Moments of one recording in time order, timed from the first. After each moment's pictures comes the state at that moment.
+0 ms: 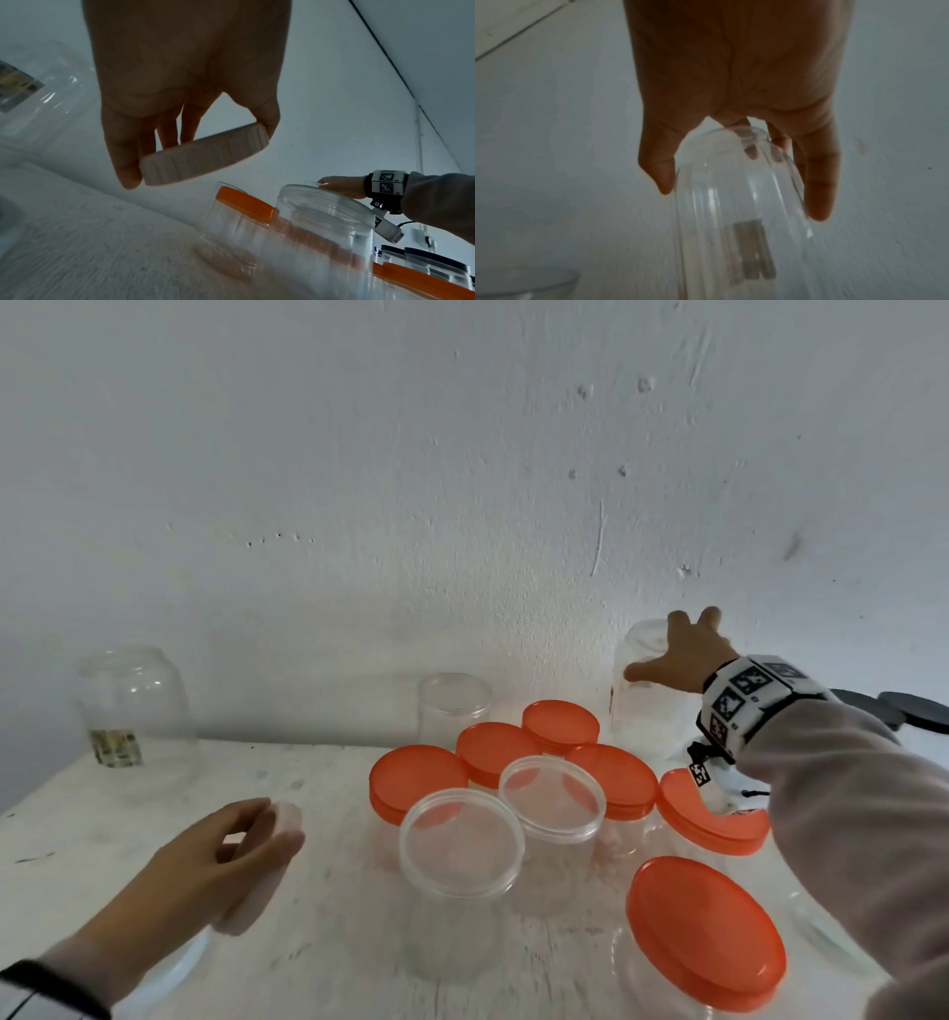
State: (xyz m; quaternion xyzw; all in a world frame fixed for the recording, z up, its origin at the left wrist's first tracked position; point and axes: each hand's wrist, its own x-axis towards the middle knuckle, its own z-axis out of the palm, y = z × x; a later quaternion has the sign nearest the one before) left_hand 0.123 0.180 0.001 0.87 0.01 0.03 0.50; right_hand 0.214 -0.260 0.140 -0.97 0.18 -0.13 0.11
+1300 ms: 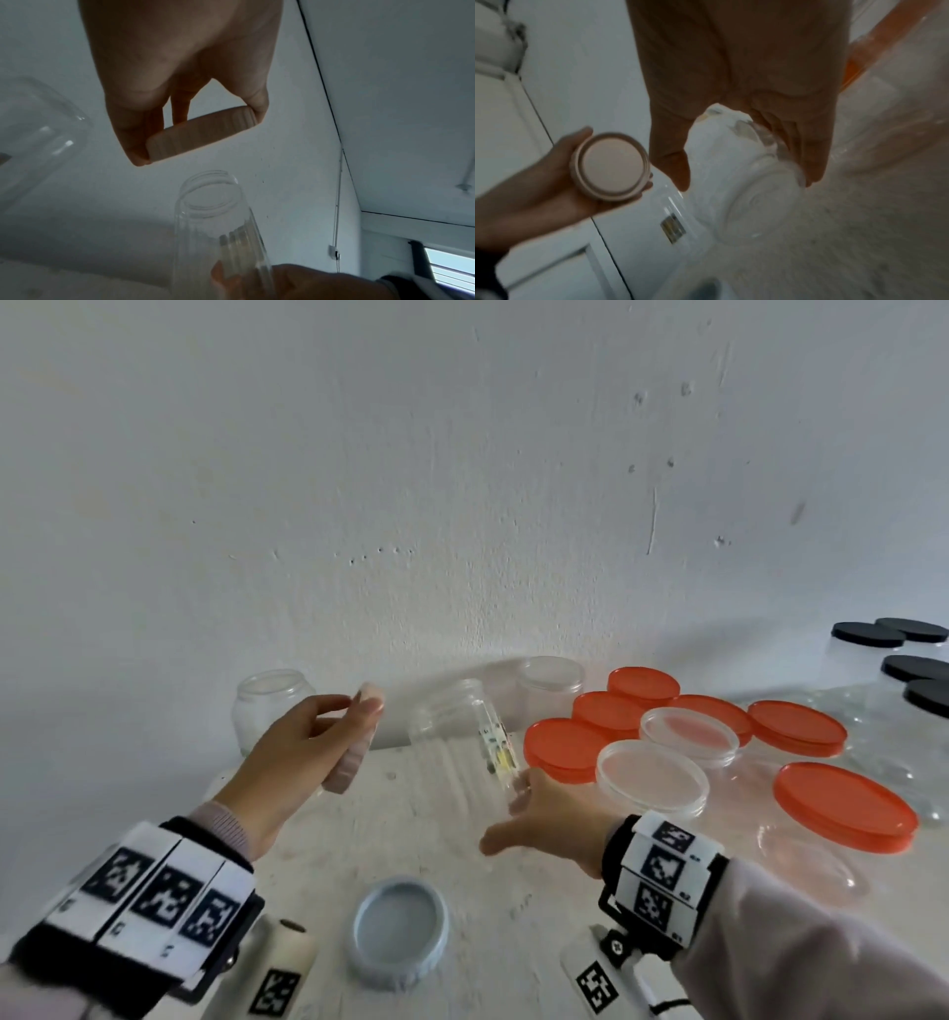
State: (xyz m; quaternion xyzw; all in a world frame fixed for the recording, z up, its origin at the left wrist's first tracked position) left_hand 0.171 0.302 0.076 0.79 -0.17 0.00 0.59; right_hand 0.125 0.063 0.015 -0.87 0.10 0.08 0.48
